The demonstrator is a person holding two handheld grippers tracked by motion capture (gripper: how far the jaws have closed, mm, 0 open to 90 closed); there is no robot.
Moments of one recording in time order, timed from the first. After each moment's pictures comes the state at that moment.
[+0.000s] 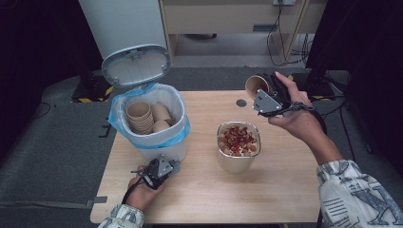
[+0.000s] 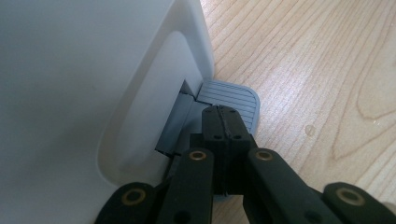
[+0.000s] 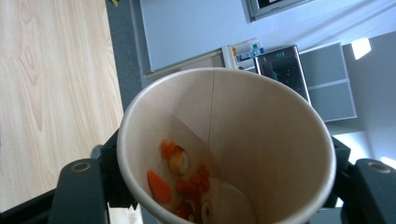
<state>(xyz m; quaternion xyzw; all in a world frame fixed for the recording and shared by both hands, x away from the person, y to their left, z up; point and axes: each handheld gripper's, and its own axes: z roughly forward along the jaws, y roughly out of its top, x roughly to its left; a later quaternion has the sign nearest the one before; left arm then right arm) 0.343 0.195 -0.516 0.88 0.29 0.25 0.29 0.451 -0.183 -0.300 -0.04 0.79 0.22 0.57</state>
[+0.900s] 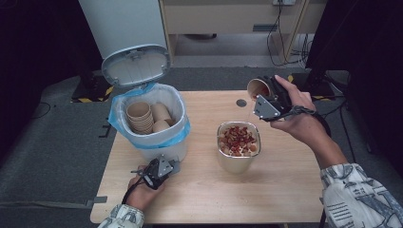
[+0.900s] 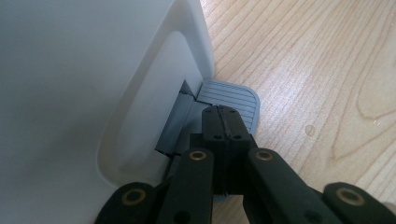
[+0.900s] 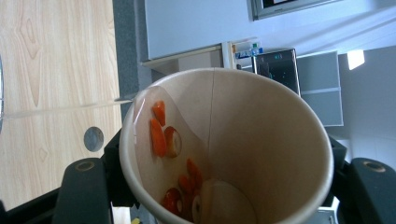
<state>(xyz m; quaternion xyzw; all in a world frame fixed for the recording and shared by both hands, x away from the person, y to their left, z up) 0.343 0.195 -0.515 0.88 0.29 0.25 0.29 0.442 -0.184 -0.301 -0.07 0.79 0.18 0.58</state>
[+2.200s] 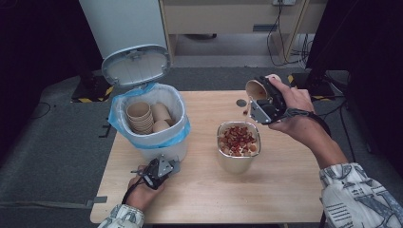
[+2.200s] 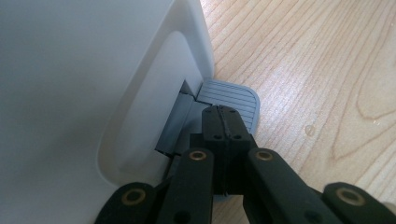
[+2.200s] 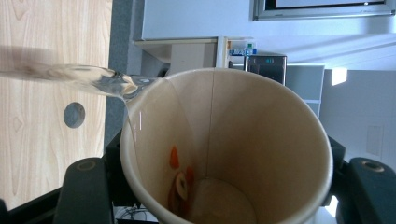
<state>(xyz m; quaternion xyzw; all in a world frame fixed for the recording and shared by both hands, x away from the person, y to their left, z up) 0.343 0.196 -0.515 0.88 0.29 0.25 0.29 0.437 -0.173 -0.302 -0.13 0.78 0.11 0.60</state>
